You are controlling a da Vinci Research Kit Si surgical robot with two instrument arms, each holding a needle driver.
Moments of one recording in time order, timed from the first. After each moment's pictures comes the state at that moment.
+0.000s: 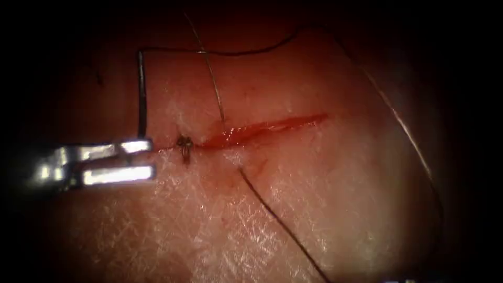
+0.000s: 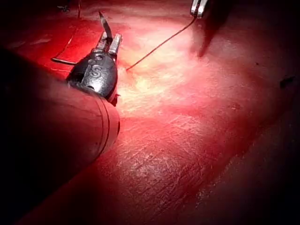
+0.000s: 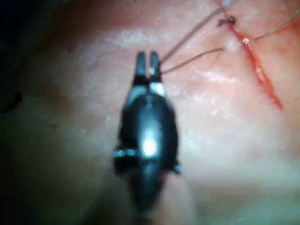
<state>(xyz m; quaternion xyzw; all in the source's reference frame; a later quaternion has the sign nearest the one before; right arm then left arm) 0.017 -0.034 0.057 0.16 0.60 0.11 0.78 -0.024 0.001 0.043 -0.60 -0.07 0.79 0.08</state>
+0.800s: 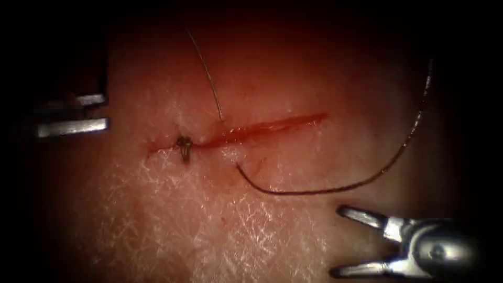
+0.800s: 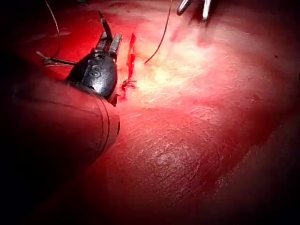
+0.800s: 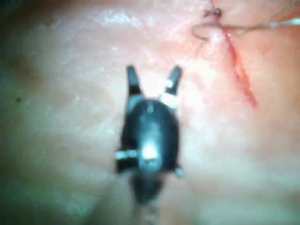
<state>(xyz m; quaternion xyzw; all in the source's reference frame) 0.018 -0.028 0.065 0.04 0.59 0.13 0.80 -0.022 0.003 0.044 -0.58 -0.04 0.80 0.10</state>
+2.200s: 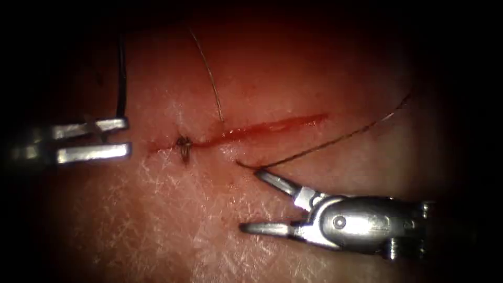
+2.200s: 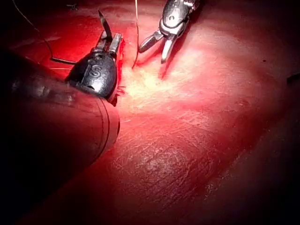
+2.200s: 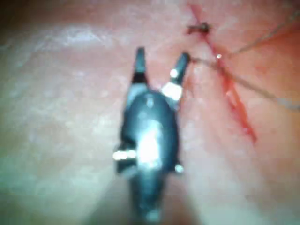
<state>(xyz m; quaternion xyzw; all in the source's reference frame) 0.025 -0.028 0.070 0.02 0.60 0.20 0.78 -0.022 0.002 0.043 -0.59 -0.05 0.80 0.10</state>
